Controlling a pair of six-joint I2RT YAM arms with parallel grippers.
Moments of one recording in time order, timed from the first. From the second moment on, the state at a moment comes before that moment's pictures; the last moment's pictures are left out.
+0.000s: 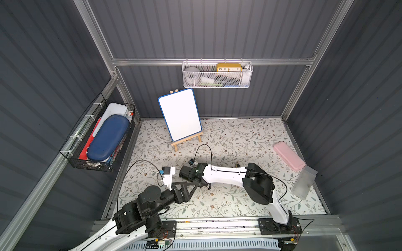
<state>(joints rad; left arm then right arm) -1.01 0.27 0.51 -0.48 -0.03 -0.90 1.16 2.20 1.68 -0.97 0.57 0.49</state>
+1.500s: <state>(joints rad) -0.69 1.39 0.46 0.14 0.24 -1.11 0.74 1.87 1.24 -0.70 -0.02 0.49</state>
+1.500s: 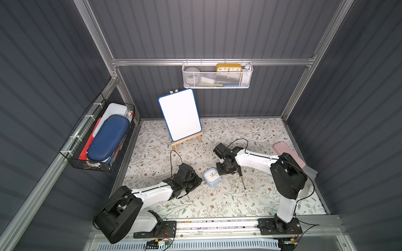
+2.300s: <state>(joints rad) -0.65 1.19 0.68 -0.16 0.08 -0.91 0.76 1.64 1.26 -0.90 0.27 0.56</state>
